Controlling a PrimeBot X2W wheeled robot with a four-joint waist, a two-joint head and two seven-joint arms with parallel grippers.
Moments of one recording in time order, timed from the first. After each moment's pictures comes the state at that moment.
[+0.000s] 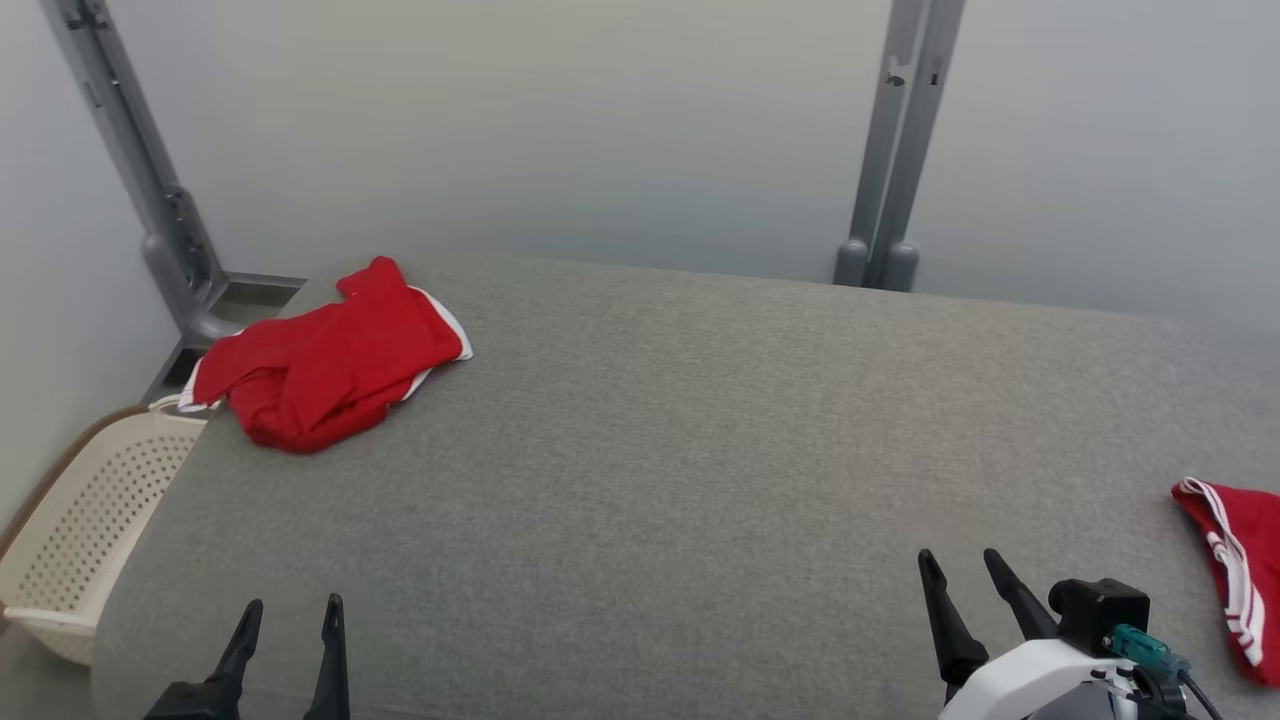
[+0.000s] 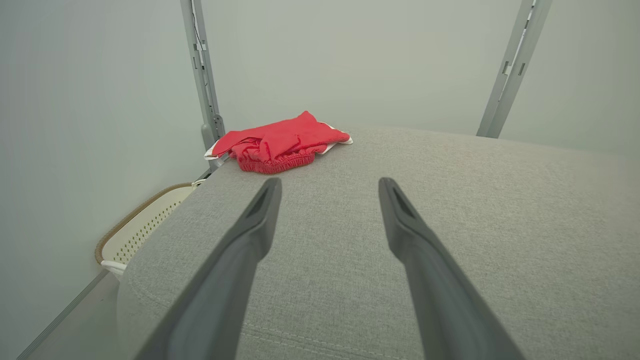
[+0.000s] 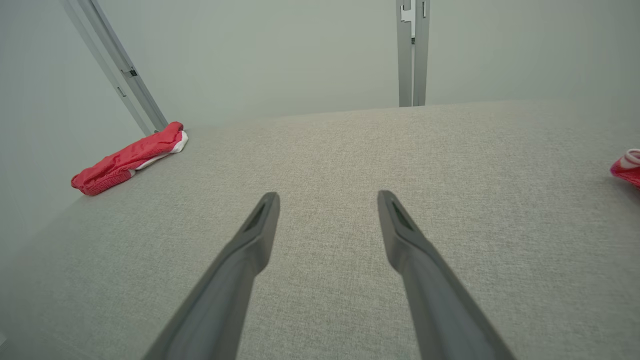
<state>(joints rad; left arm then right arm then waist) 0.14 0.30 -0.22 0.17 -0.40 0.09 -0.25 0.02 -0.05 0.06 0.33 0.29 0.13 -0.15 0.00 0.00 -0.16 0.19</state>
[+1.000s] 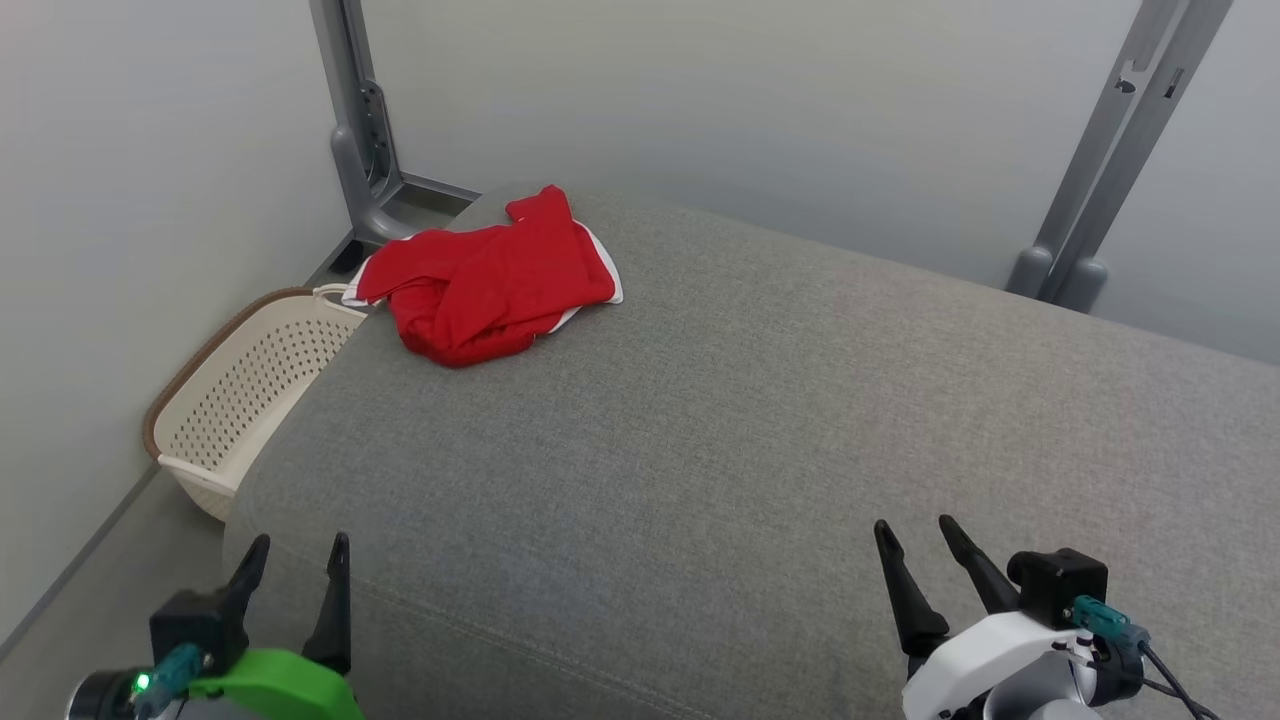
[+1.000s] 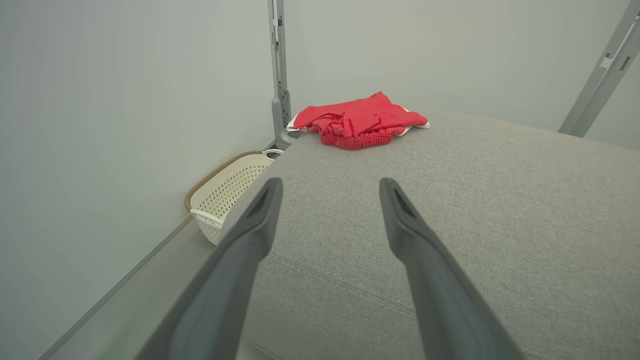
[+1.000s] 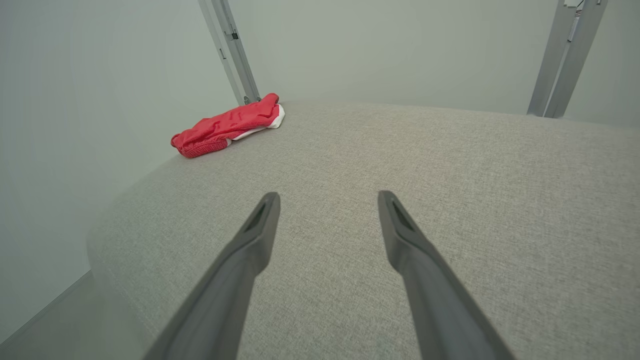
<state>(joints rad) 0.06 0.34 -0.24 0.14 -0.41 0.09 -0.13 -0.05 -0.05 0.14 0.37 0.30 0.13 -0.19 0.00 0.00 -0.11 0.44</state>
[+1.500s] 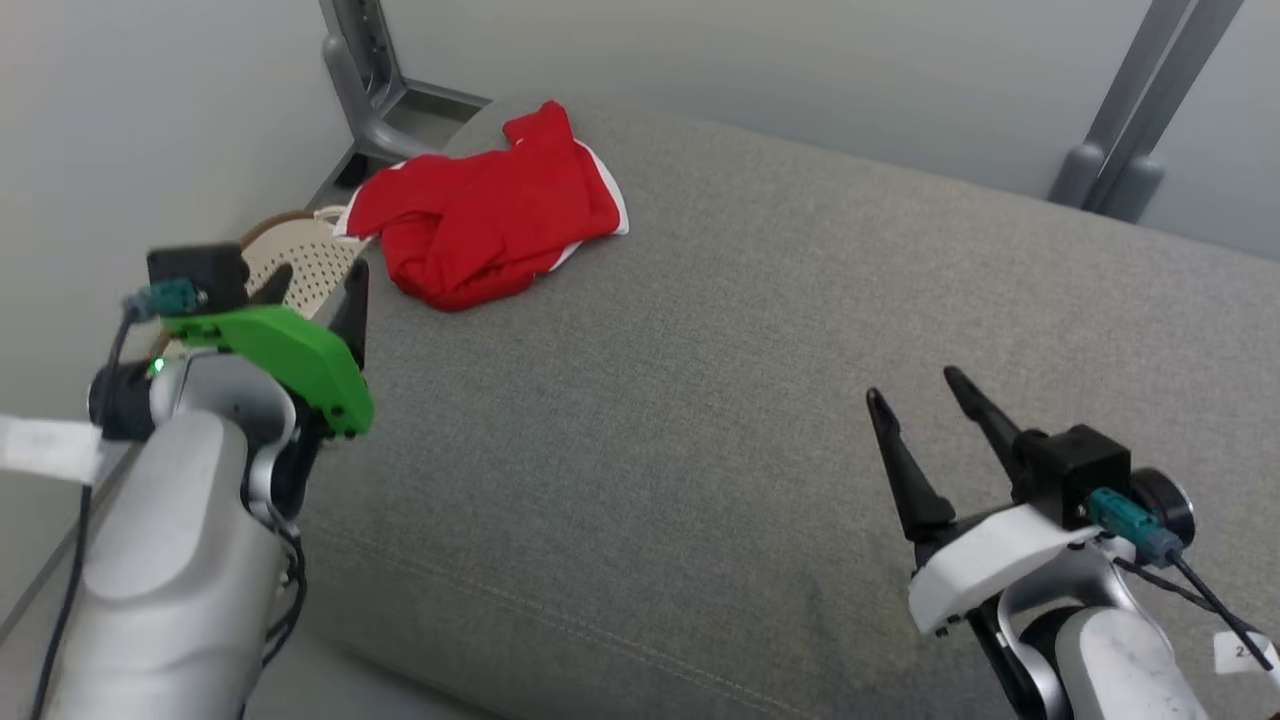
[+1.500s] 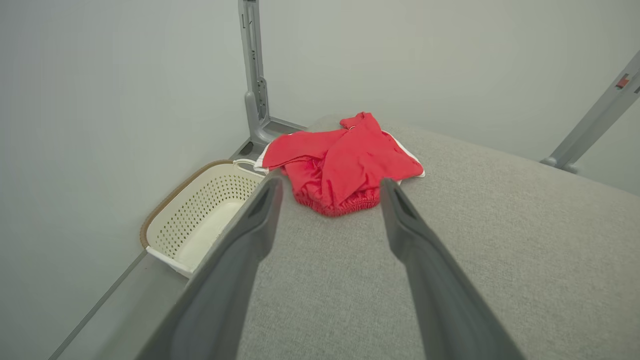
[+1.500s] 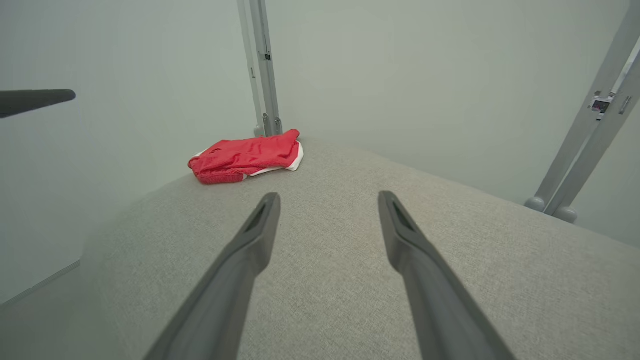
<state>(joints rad) -0.59 0.24 -0.28 0.59 -0.52 -0.03 0.13 -0.06 -0.05 0.12 -0.04 0.10 0.13 0.04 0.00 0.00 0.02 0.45</state>
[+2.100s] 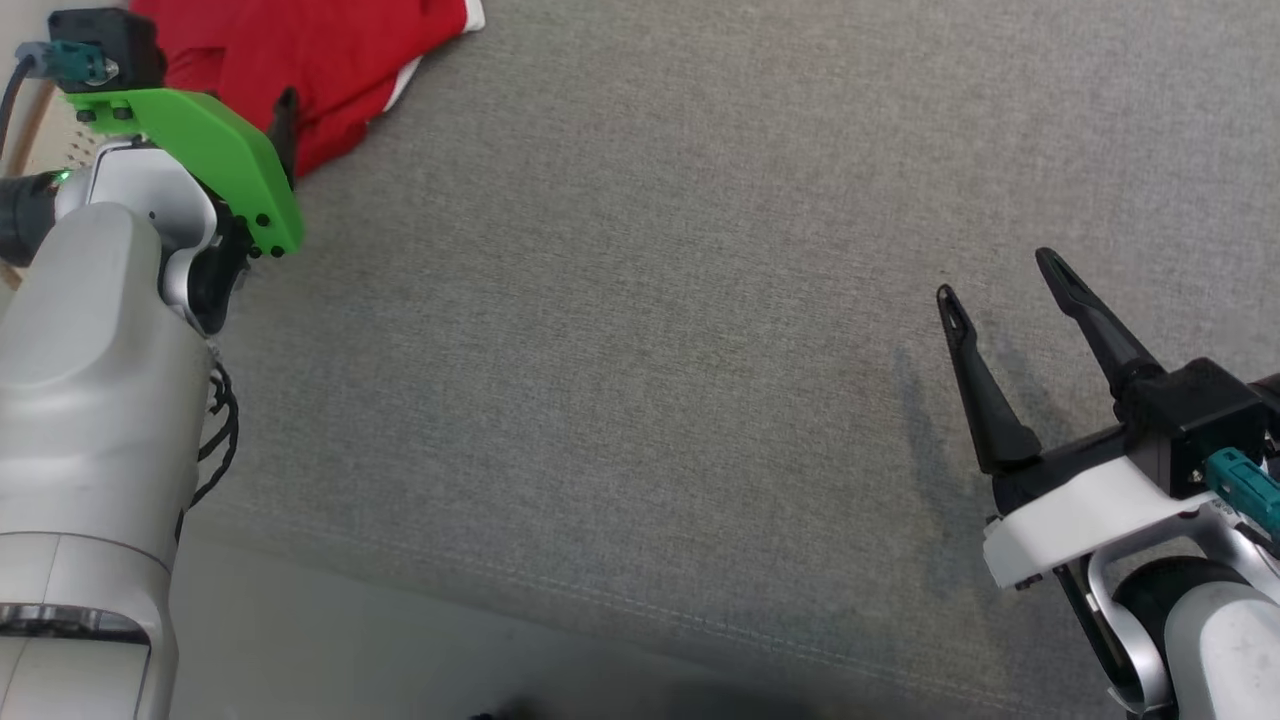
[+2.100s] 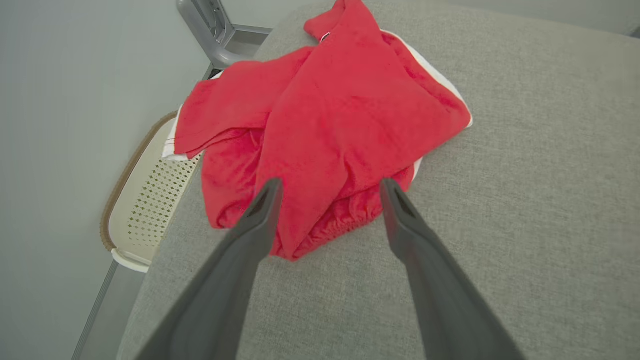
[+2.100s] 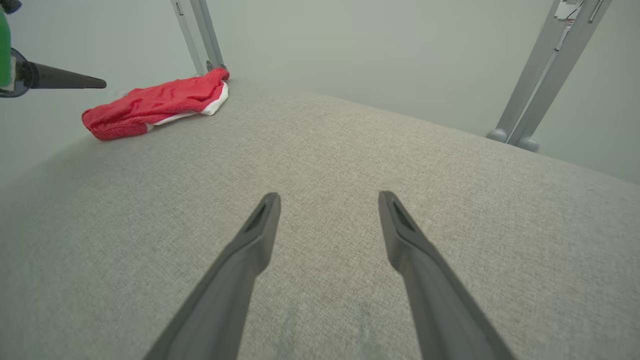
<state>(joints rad) -1.07 0.23 -0.32 1.01 -0.53 -0.11 0.19 -0.11 -0.15 0.10 -0.43 0.02 0.13 0.25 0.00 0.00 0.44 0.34</state>
